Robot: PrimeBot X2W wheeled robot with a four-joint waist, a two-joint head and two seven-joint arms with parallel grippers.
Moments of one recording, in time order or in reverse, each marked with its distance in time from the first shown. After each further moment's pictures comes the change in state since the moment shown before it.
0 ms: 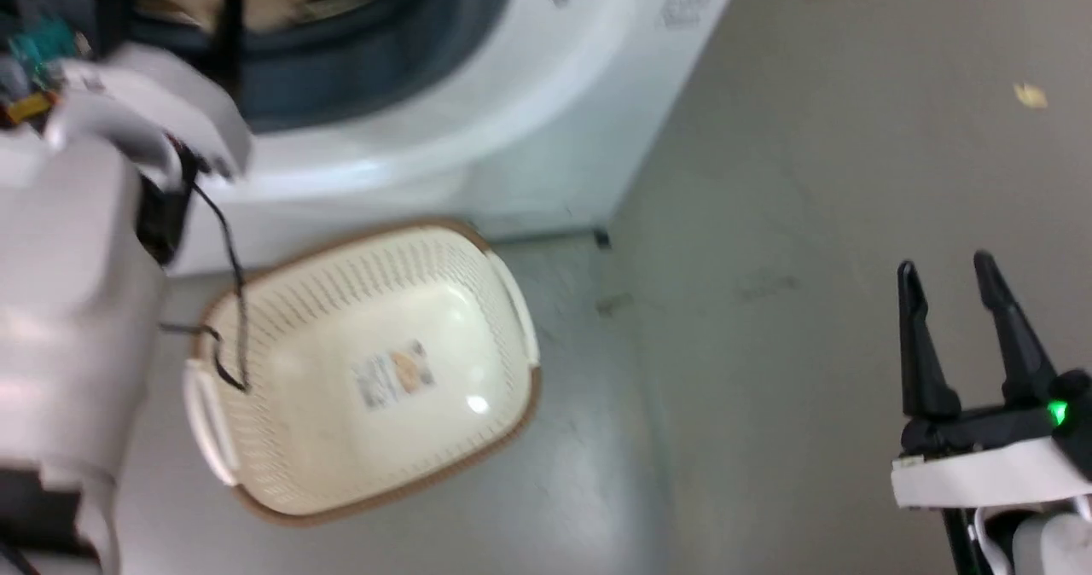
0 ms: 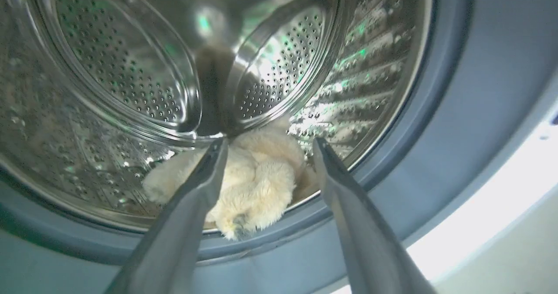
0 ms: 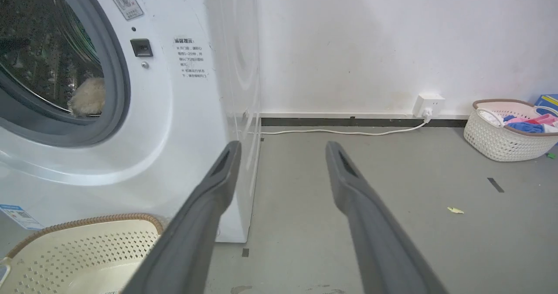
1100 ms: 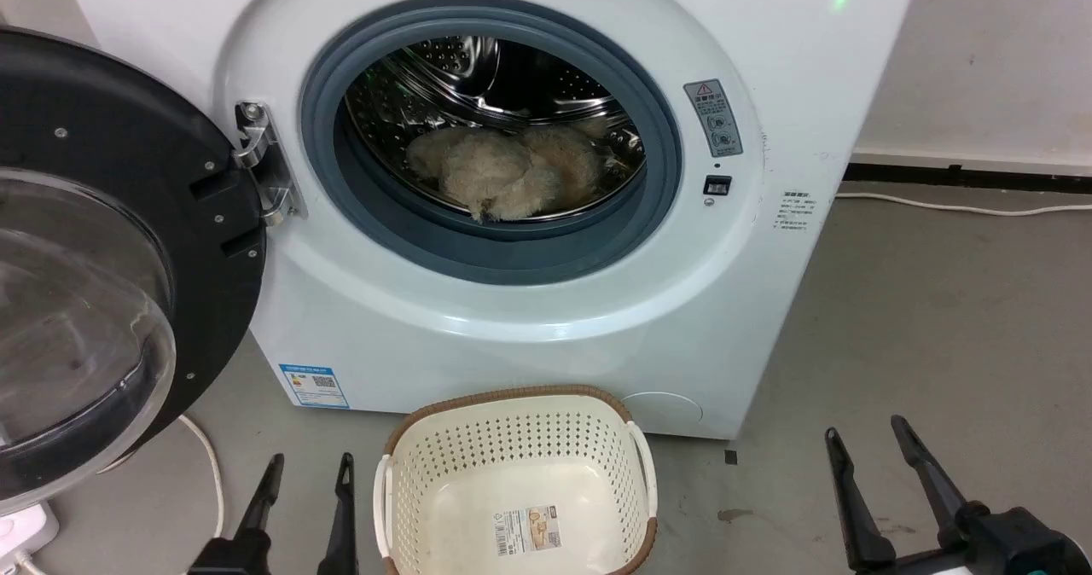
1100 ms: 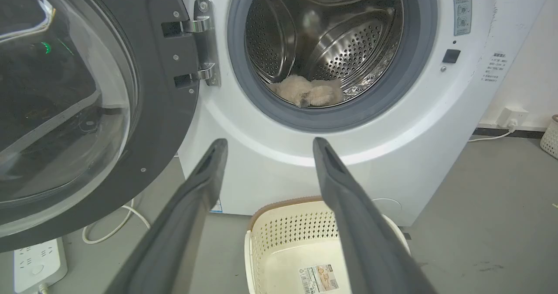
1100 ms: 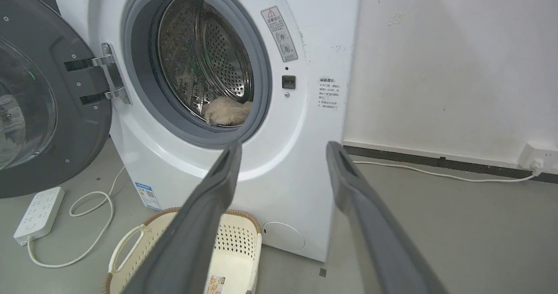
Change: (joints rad) left arm 1.189 -0.233 0.289 -0.793 0.193 0.182 0.000; right arm 0.236 0.000 0.083 0.067 -0.055 0.000 0.000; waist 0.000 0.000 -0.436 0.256
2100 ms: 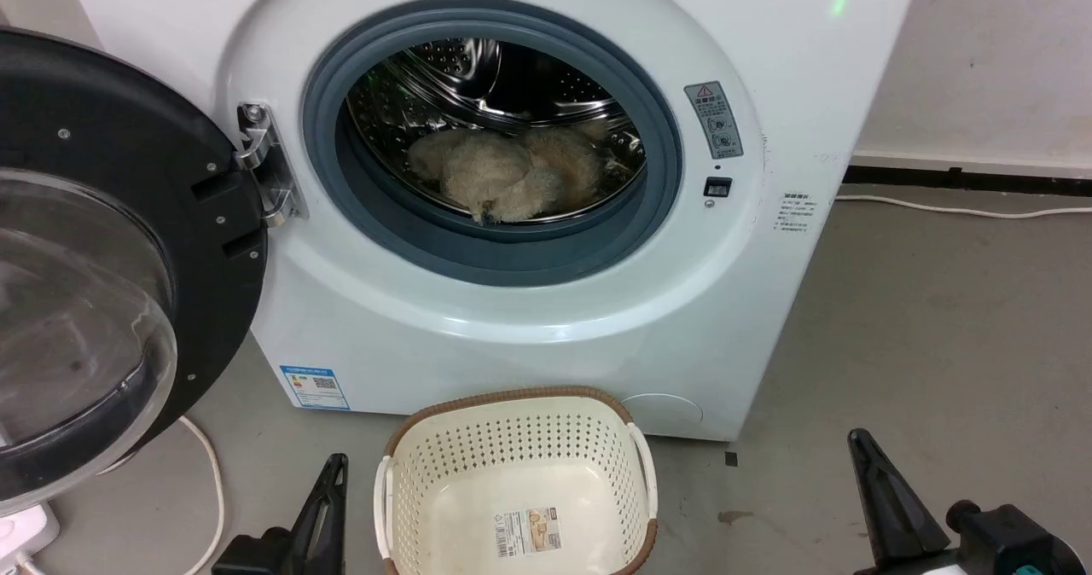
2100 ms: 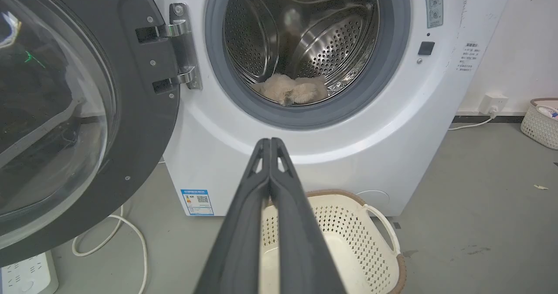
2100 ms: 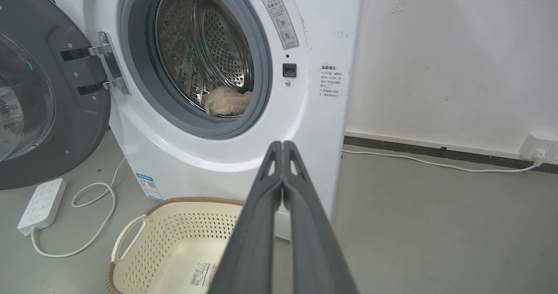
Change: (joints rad) left arm 0.015 -0.035 0.007 -0.026 0.077 -0.057 0.028; right arm 0.002 0.000 0.002 0.017 0.001 0.000 0.028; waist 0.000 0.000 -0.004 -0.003
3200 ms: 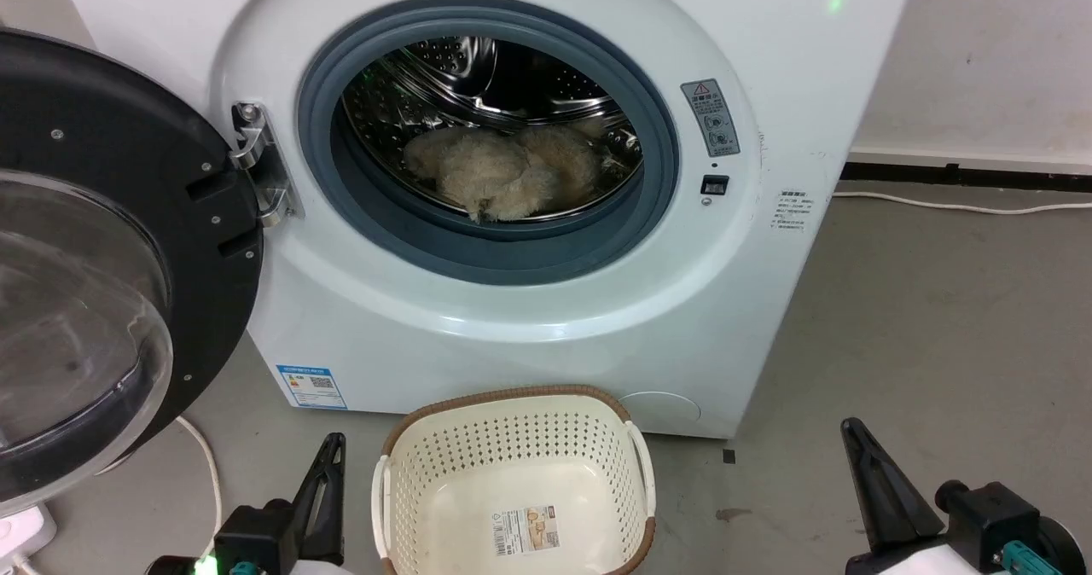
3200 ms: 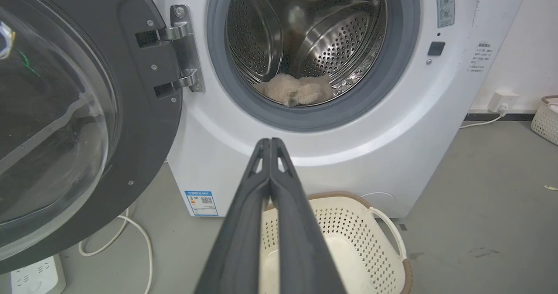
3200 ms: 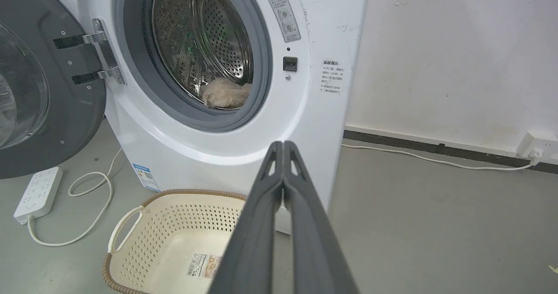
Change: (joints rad) left arm -0.039 -0.031 0.032 -0.010 0.040 -0.004 0.071; right arm -0.027 0.000 0.003 -0.009 -0.019 0.000 0.070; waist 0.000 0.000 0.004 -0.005
